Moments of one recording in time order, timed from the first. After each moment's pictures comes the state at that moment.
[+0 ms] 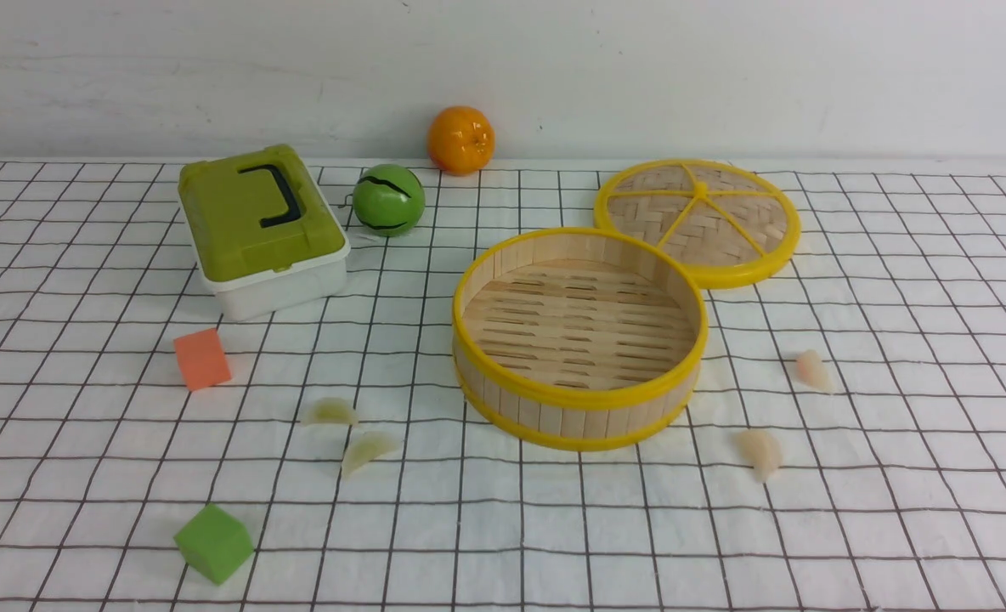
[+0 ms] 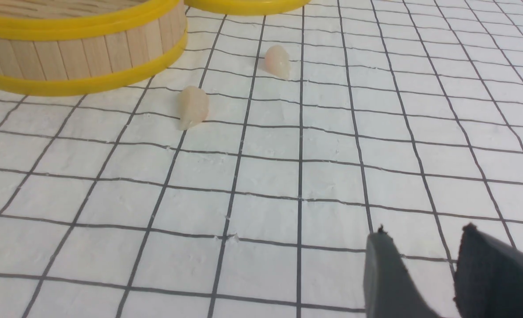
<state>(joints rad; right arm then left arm) 0.02 -0.01 0.02 0.04 0.38 -0.04 -0.10 -0.01 0.03 -0.02 0.37 -0.09</state>
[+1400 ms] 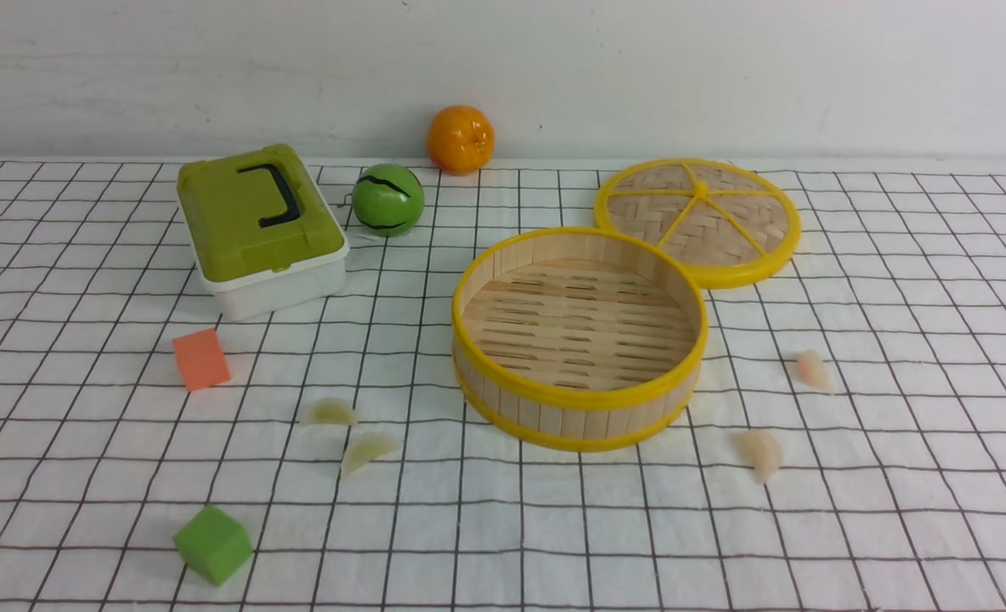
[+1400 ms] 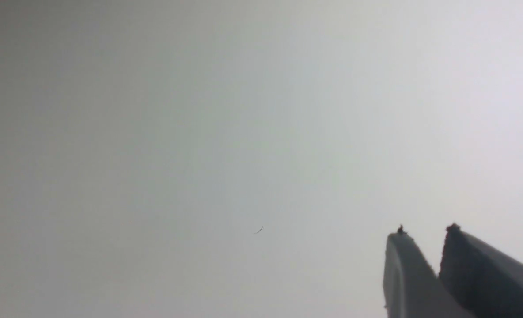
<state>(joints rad) 0.02 0.00 -0.14 -0.02 -0.45 0.40 -0.10 0.05 -0.23 -0.09 -0.28 -0.51</state>
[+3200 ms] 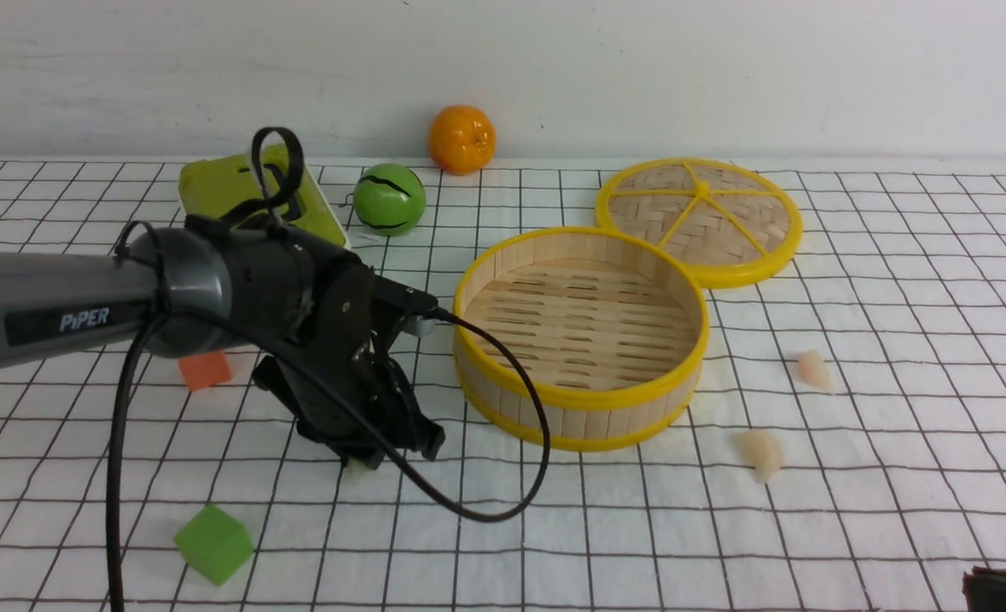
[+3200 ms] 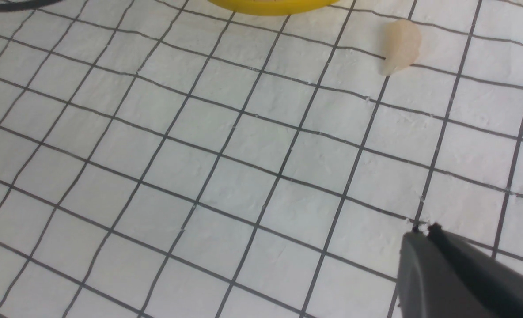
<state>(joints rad) 0.02 0.69 -0.40 0.64 0.62 -0.61 -0.44 1.95 -1.32 0.13 0.71 -0.14</state>
